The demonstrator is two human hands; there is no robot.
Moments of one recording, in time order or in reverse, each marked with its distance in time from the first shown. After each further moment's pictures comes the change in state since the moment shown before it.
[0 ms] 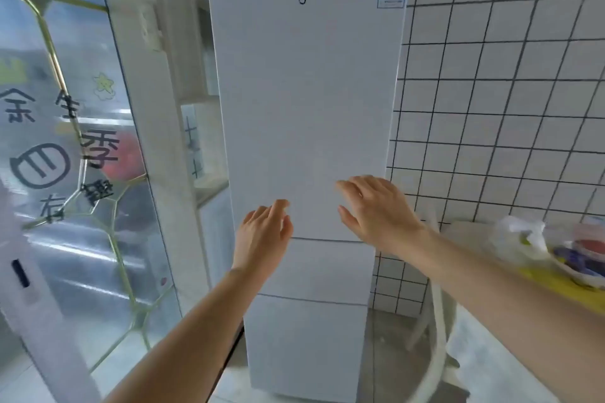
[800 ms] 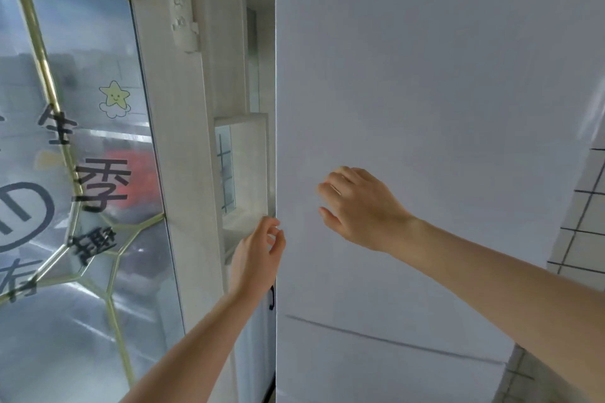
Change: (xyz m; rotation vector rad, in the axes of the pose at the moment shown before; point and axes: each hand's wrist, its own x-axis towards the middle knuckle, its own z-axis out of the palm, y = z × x) left_hand 0.174 -0.273 0.125 -0.313 0.051 -0.367; right_hand 0.310 -0.034 0.190 -0.023 0.114 -0.252
